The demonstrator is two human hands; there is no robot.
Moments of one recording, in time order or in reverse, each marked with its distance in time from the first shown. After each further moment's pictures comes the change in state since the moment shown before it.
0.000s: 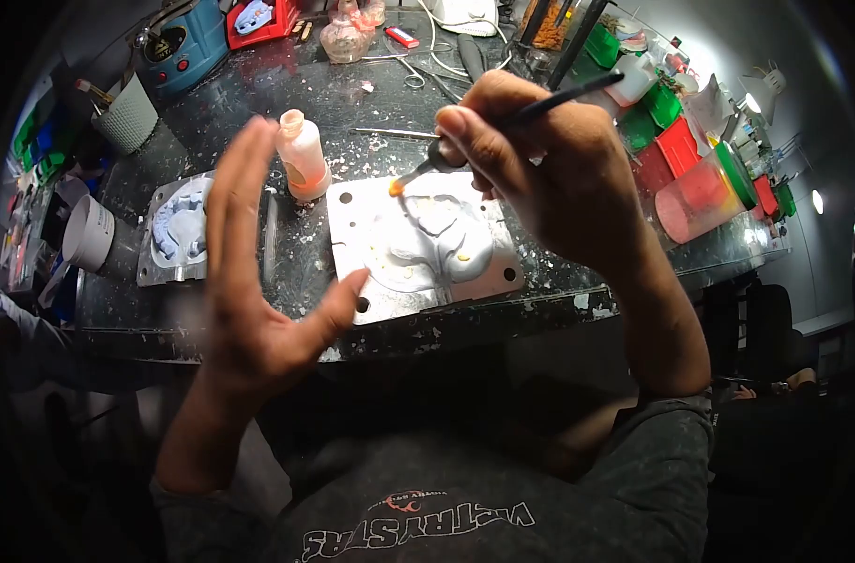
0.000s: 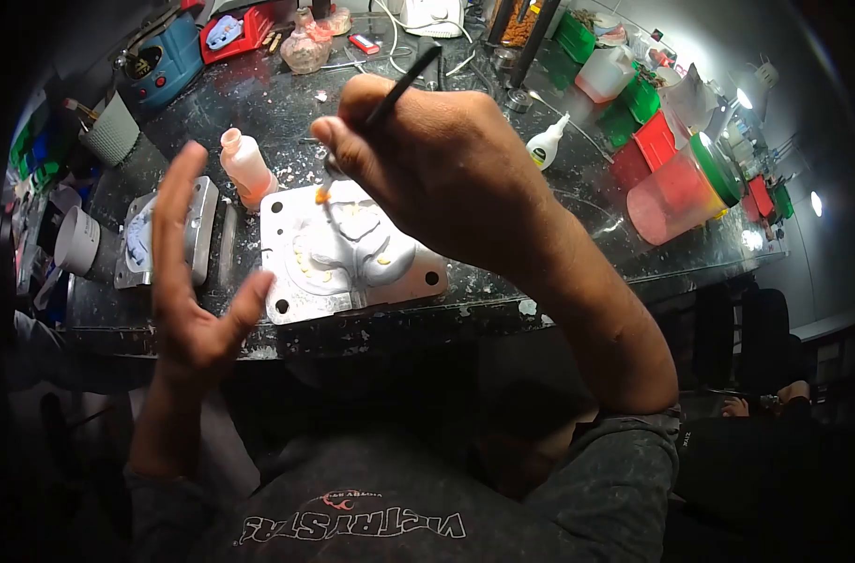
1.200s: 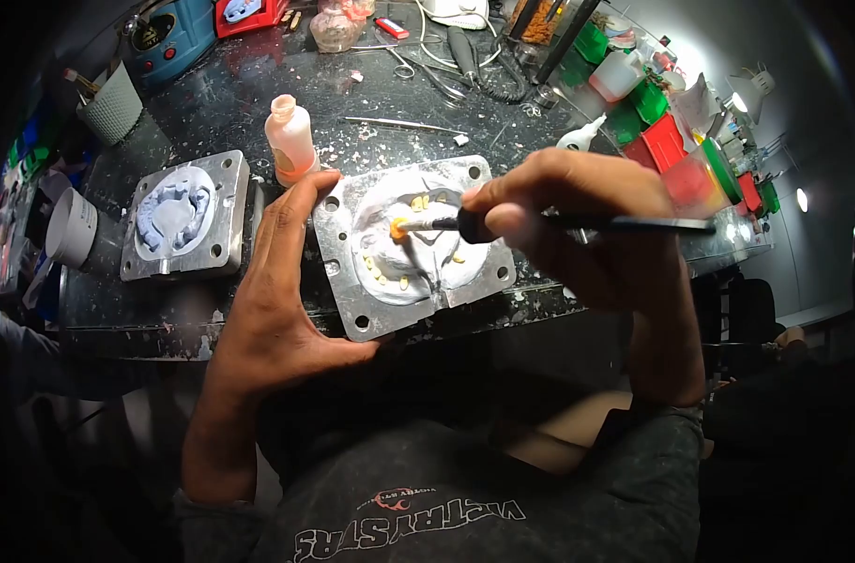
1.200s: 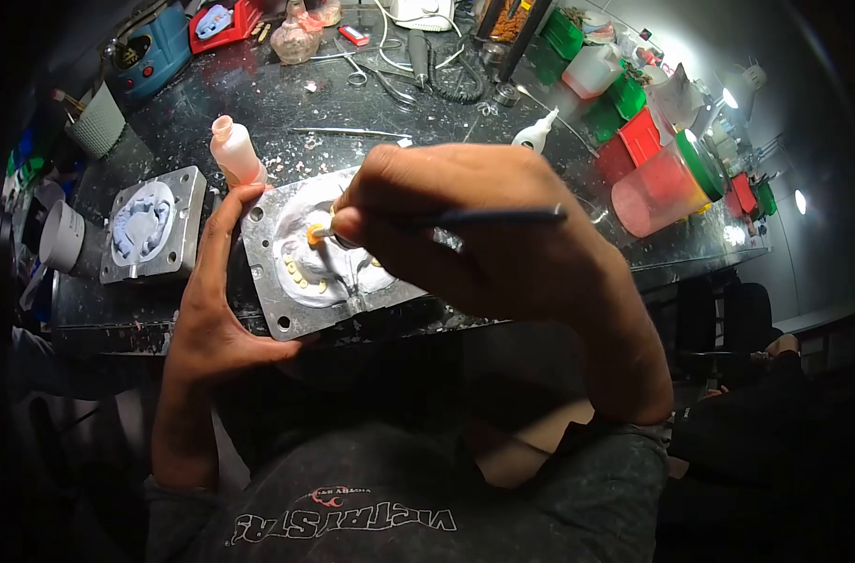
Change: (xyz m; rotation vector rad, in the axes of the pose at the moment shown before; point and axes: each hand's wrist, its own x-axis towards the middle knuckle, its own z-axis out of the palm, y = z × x) left_hand -0.022 -0.005 0.021 -0.323 -0.241 -0.166; right_hand -0.021 -0.038 -0.036 -0.062 -0.249 -0.034
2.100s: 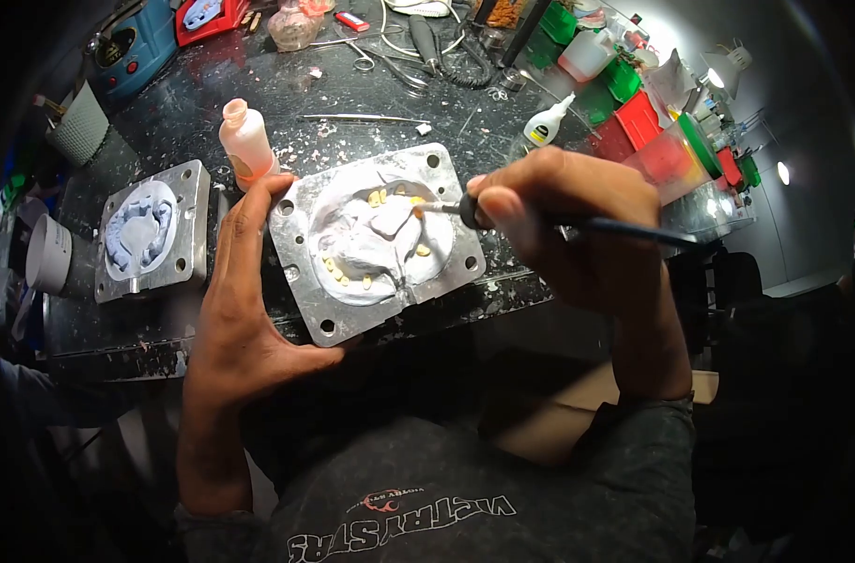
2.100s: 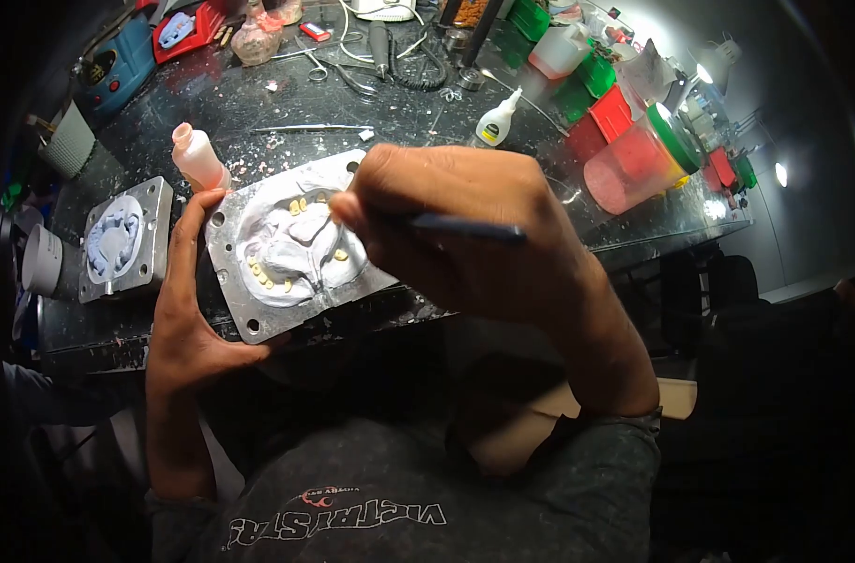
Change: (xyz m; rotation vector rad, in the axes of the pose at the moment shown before) left_hand 0.000 -0.002 0.000 0.032 -0.017 -0.023; right_hand -0.021 0.001 0.012 -0.164 0.260 -0.028
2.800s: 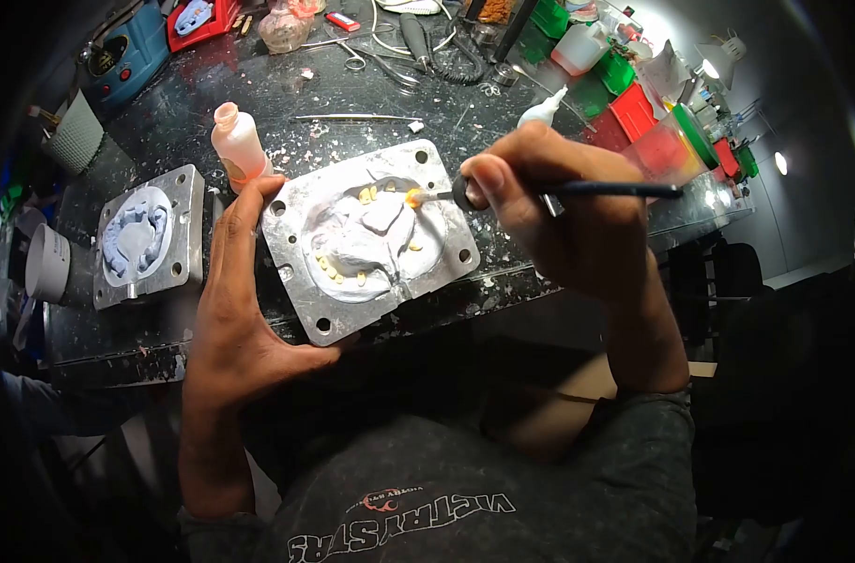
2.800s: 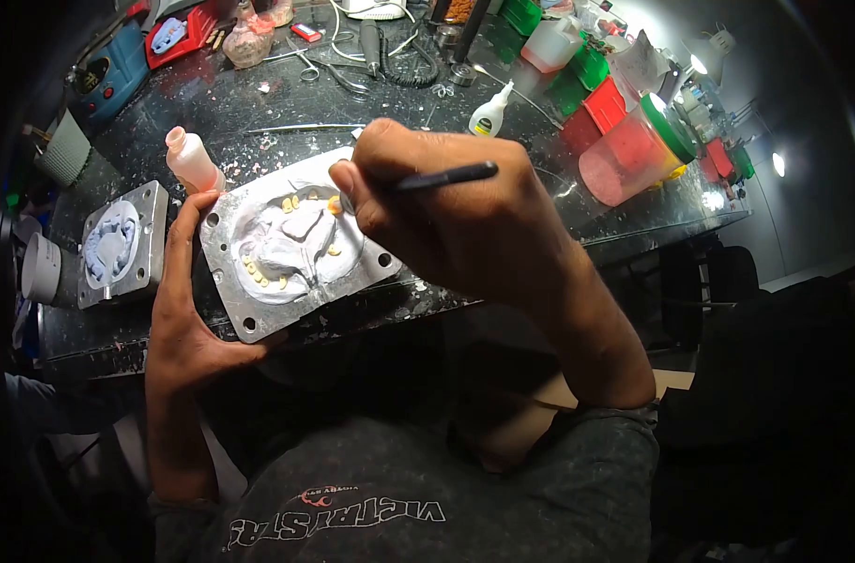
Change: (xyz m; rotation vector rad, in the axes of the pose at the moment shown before) left_hand 0.001 0.000 0.002 -0.024 0.019 0.026; right_hand -0.004 0.005 0.002 -0.077 0.009 0.028
